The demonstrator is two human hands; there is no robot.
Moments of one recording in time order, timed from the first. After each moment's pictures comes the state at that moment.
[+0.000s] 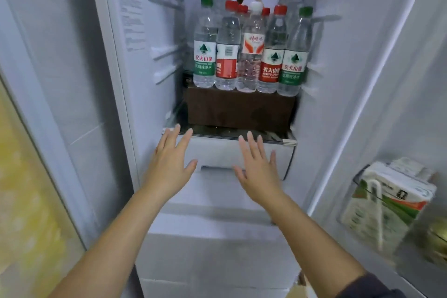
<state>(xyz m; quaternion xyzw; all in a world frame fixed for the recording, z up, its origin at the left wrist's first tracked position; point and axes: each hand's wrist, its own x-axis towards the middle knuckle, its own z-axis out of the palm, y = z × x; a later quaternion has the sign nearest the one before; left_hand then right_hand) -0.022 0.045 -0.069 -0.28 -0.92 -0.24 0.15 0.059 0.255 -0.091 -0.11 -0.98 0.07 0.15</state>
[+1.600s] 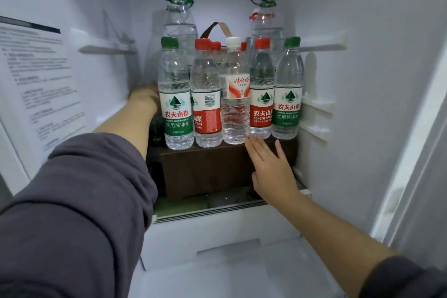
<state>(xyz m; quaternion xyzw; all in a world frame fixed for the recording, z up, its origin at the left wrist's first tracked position) -0.316 0.181 0.139 -0.22 -0.95 -0.18 0.10 -0.072 0.347 -0.036 -0.16 -0.93 -0.10 0.32</state>
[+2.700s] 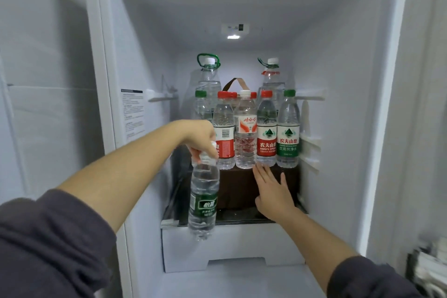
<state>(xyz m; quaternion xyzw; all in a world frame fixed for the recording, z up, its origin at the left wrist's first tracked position) -0.137 0.127 0.180 -0.42 -0.90 -0.12 -0.07 -0.049 0.324 -0.008 -0.19 -0.96 0.00 0.18</state>
